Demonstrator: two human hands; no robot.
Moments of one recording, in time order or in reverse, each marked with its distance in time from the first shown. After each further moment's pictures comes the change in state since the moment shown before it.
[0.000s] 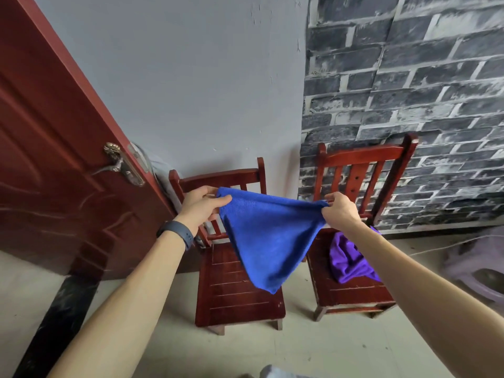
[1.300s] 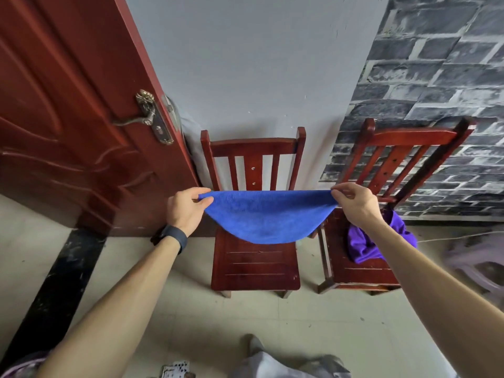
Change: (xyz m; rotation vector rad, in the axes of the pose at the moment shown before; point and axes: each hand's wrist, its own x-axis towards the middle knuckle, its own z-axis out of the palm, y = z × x) left_hand 0.009 -0.129 -0.119 0.397 0.302 0.163; right_hand -0.036 -0.026 0.079 0.033 0.045 -0.226
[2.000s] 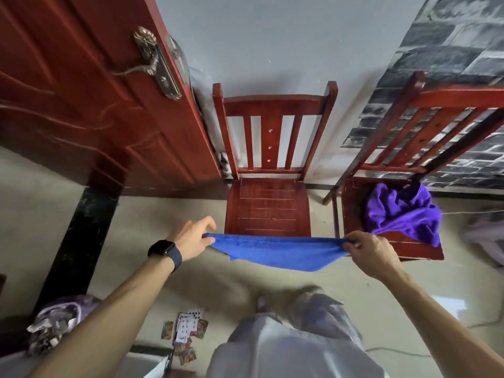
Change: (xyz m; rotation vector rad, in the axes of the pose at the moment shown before) left_hand -0.054 -0.119 0.009 0.527 -0.619 0.049; right_hand -0.093 0.090 0.057 -0.500 -0.373 0.100
